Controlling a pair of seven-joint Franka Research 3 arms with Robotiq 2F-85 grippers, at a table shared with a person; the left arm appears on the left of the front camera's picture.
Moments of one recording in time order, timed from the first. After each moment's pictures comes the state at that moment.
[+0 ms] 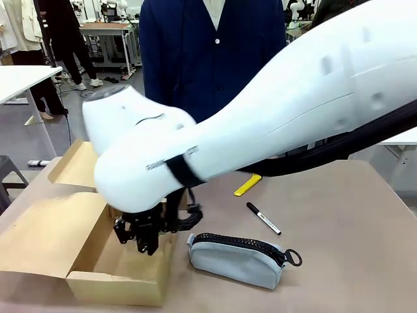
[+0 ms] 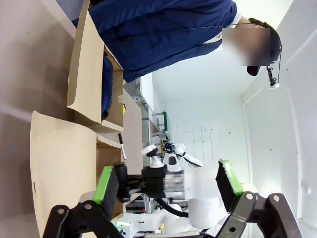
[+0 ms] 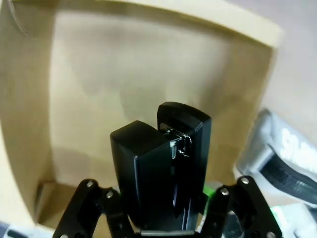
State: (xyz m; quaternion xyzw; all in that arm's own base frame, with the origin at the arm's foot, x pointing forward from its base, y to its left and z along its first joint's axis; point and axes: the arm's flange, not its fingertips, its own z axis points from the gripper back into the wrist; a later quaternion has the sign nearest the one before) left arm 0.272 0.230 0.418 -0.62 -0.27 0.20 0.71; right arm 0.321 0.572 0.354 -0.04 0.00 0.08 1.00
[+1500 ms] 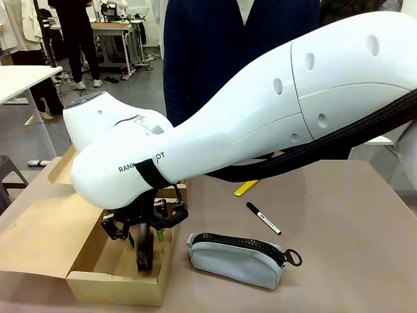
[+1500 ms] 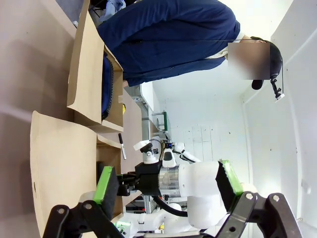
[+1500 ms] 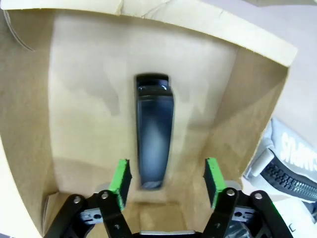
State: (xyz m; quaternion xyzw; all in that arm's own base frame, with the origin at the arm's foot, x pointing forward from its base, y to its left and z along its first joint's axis) left arm 0.272 0.230 0.418 -0.62 -0.27 0.20 0.71; right arm 0.331 0.588 0.351 -0.07 0.01 0.08 0.99
